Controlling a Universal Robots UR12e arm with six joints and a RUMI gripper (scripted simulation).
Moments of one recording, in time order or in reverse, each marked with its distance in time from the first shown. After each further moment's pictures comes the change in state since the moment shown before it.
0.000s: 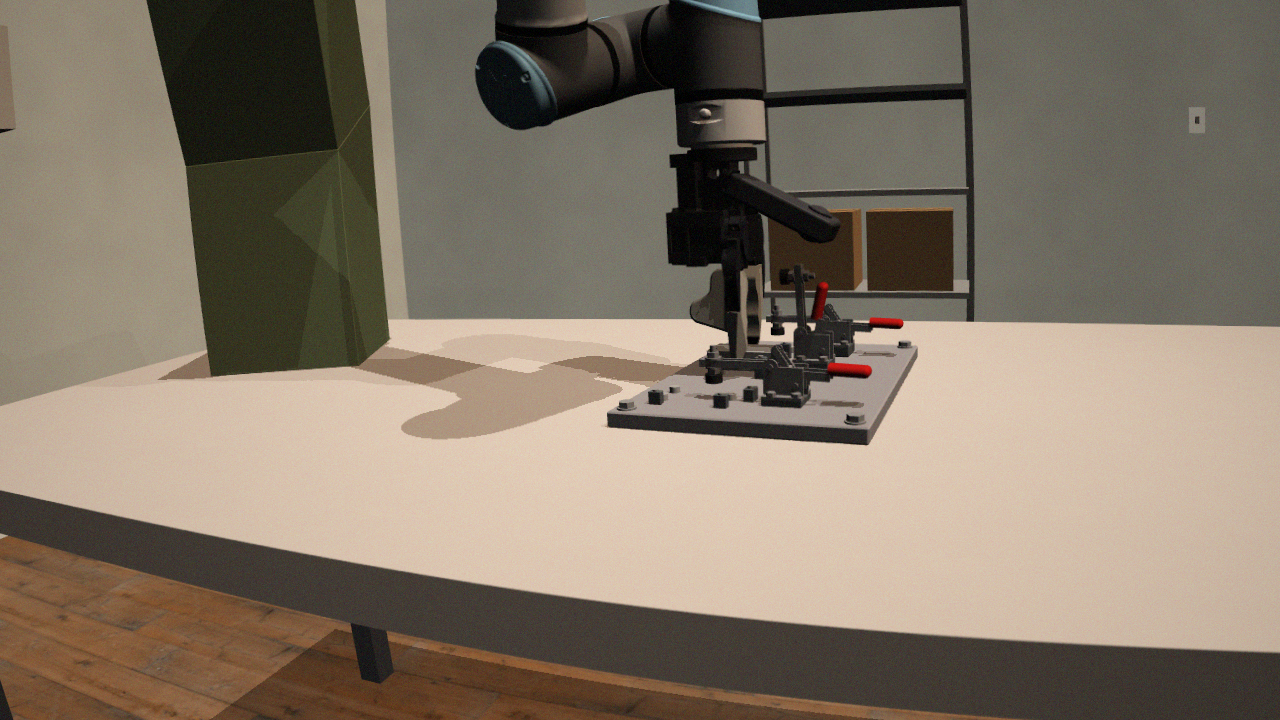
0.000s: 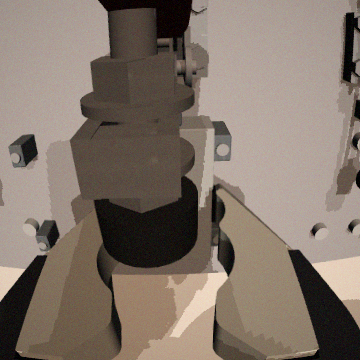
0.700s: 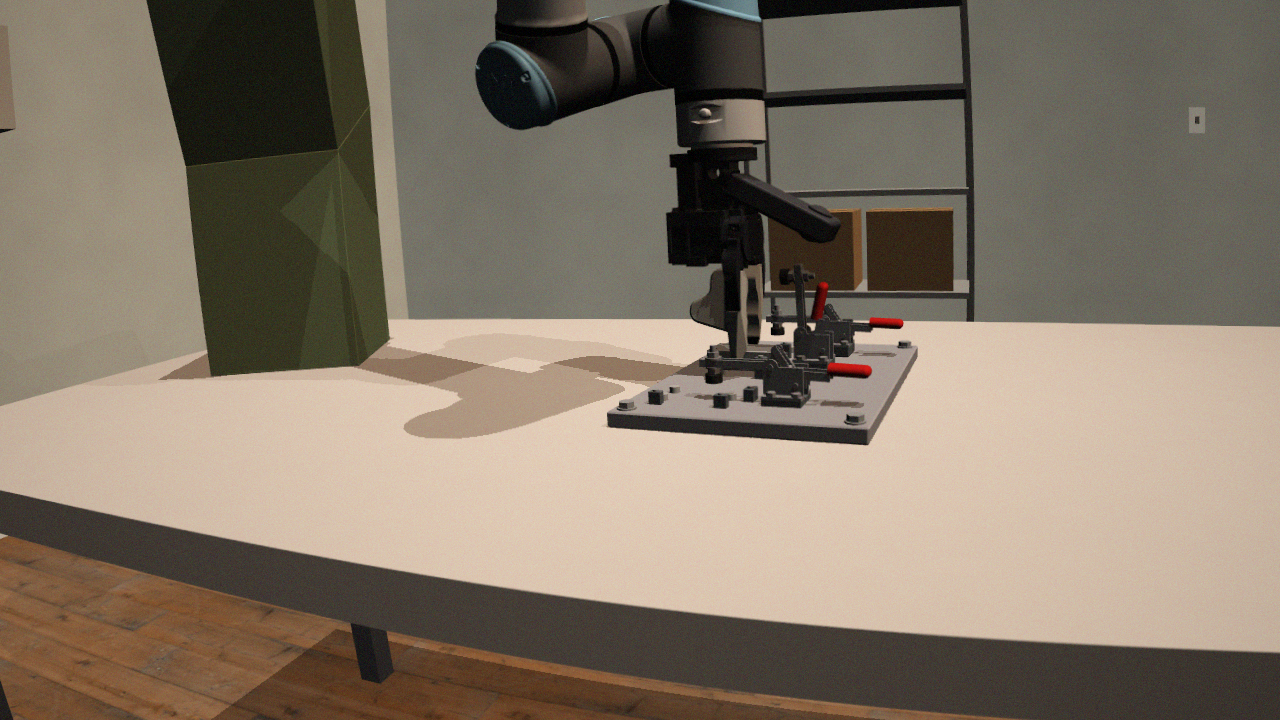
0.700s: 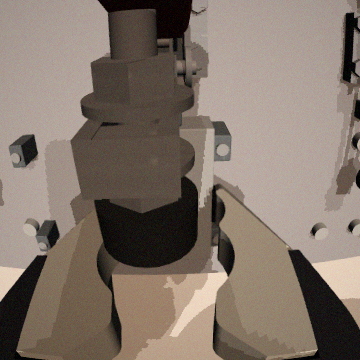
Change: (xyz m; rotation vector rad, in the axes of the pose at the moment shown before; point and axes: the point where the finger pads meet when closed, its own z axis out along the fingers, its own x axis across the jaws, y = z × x) arm 0.000 0.000 0.000 0.000 0.000 0.000
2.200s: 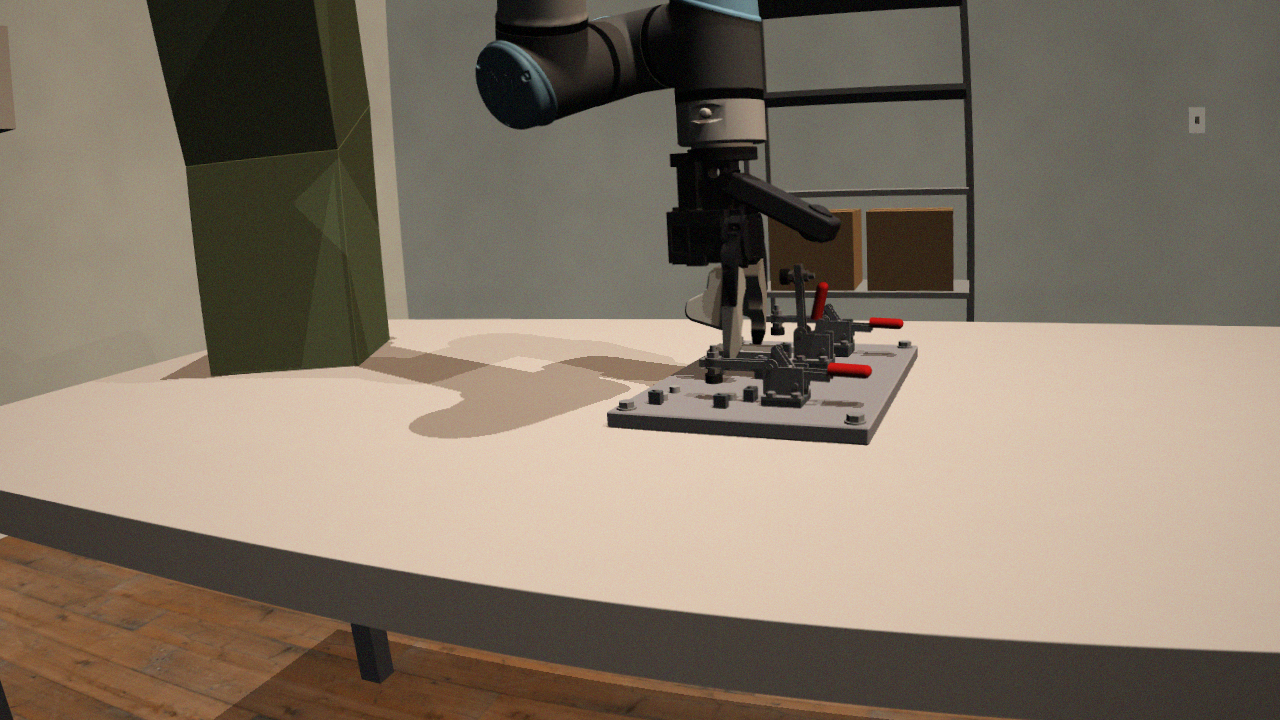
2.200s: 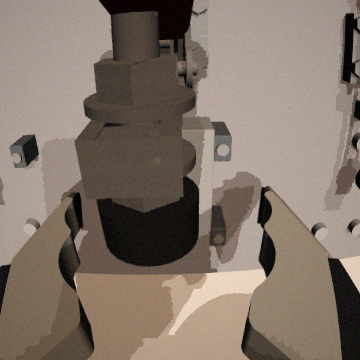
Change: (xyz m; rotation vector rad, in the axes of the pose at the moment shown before) arm 0.000 0.000 -0.001 0.001 0.000 0.000
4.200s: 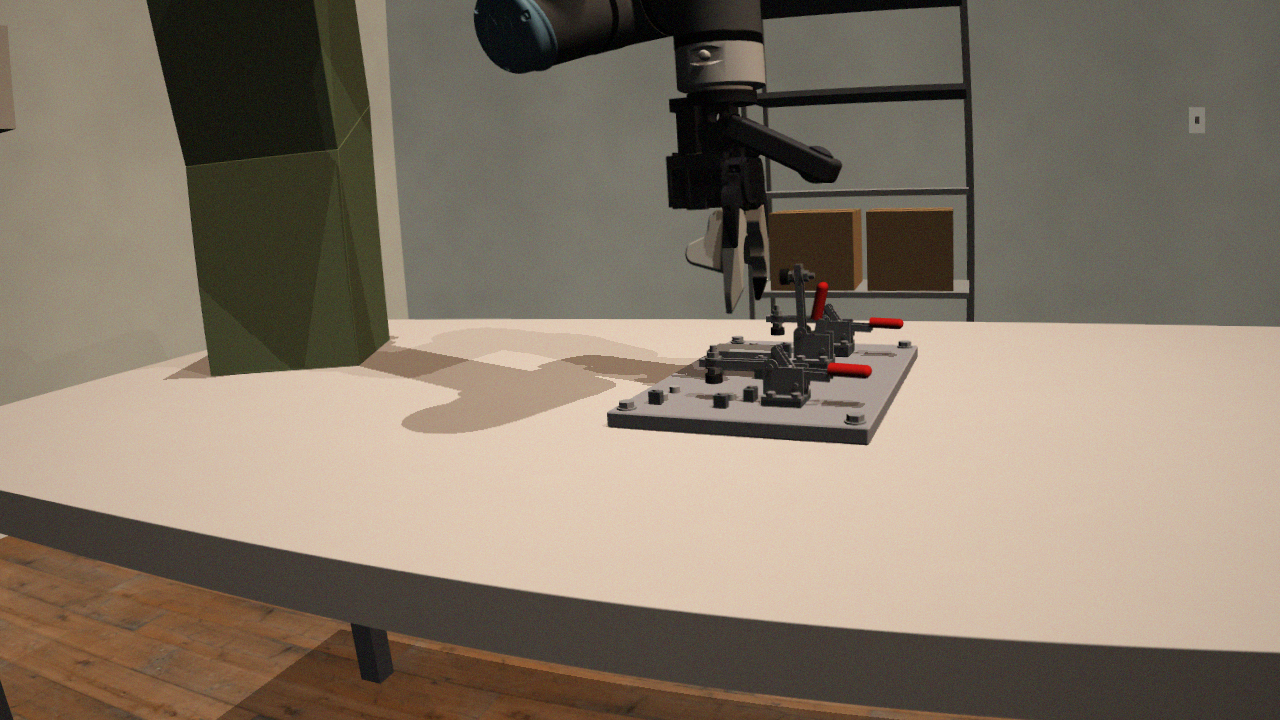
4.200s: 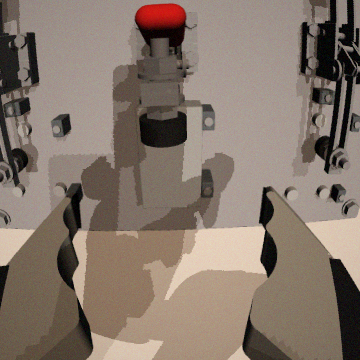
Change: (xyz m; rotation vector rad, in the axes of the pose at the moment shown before) arm 0.000 -0.004 -0.057 0.007 0.001 -0.001
